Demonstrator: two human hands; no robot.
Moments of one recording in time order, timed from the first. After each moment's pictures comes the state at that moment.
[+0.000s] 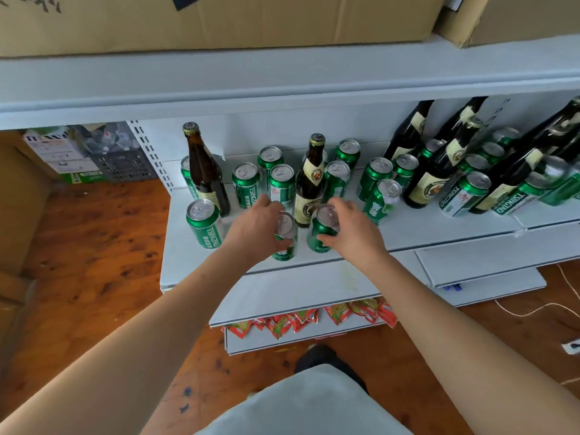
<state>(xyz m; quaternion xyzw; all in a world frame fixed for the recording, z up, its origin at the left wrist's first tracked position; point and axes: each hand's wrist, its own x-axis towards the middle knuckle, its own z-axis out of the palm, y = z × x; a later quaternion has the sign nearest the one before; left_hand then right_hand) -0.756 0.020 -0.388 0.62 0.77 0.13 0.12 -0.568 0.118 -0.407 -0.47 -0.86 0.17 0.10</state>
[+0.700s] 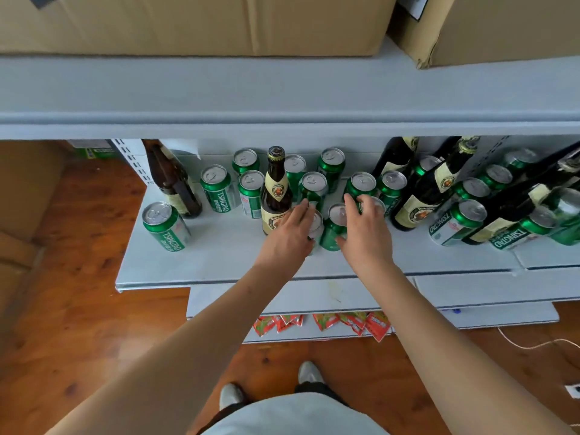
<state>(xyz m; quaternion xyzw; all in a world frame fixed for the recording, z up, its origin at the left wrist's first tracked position) -0.647 0.113 -0.429 0.62 0.76 0.19 0.10 -0.510 0.202 -0.403 -0.49 -0.87 0.05 0.05</state>
